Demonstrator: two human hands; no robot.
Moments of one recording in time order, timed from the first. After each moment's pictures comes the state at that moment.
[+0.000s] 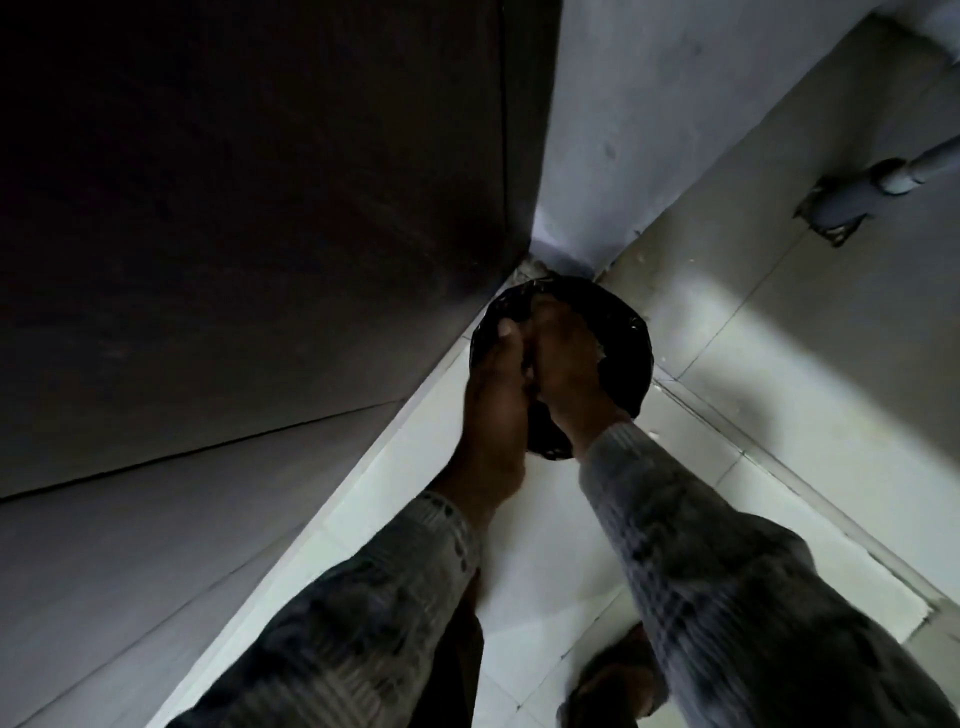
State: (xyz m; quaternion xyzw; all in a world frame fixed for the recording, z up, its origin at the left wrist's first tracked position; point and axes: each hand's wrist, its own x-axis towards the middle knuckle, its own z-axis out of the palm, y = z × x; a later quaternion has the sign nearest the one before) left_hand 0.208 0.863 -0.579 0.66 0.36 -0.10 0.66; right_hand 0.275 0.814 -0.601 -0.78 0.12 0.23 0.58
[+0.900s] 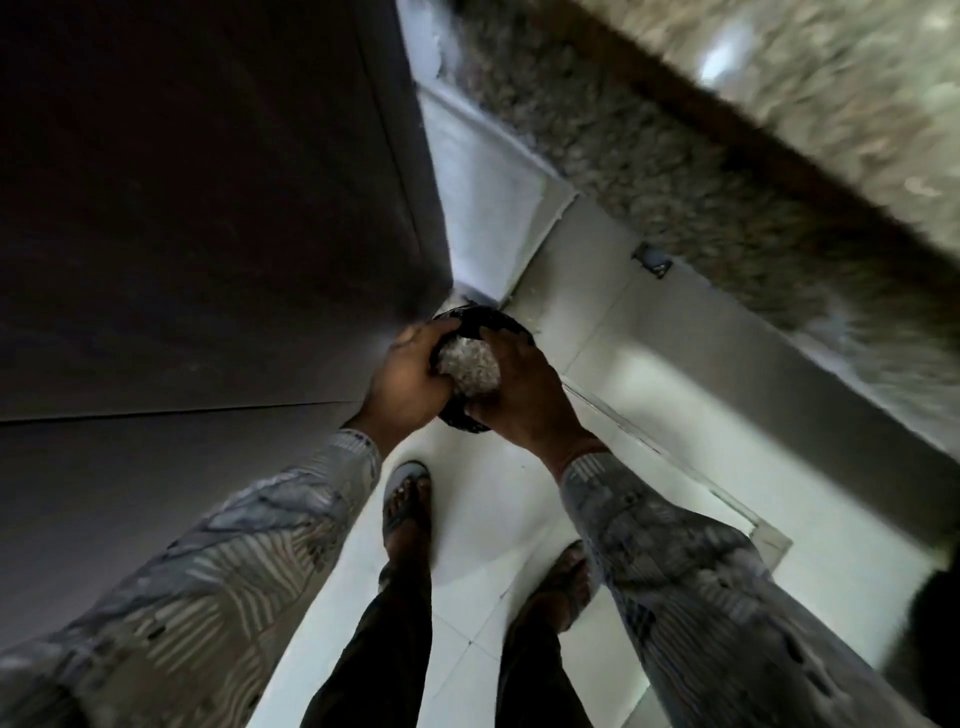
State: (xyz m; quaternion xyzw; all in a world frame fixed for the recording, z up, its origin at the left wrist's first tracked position) left_hand 0.211 0.900 -0.420 0.87 0.14 -0.13 0.45; right_hand 0.240 0.726 -0.418 -0.91 -0.12 0.25 0.30
